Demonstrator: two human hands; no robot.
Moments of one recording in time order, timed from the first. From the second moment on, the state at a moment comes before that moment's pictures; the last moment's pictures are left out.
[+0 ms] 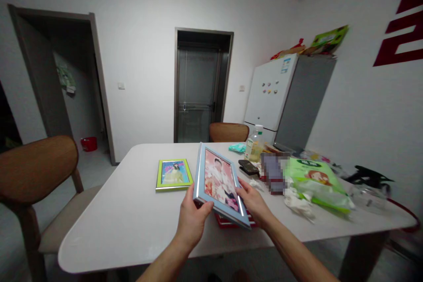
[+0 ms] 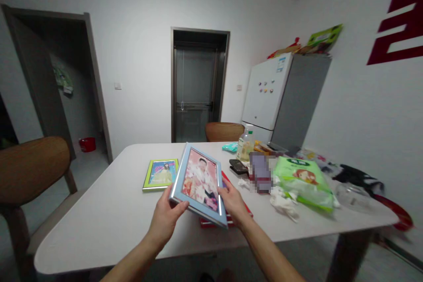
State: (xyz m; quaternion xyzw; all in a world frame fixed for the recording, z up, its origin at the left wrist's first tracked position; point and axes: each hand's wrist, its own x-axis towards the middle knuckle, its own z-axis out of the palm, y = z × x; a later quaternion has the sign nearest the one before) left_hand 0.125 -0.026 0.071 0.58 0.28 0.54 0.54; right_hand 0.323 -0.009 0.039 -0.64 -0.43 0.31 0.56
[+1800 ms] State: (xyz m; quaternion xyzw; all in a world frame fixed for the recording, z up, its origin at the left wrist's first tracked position) left_hand 0.051 -0.043 0.015 0.89 0.41 0.23 0.01; right_hand 0.215 0.002 0.001 -0.59 -0.58 0.25 0.50
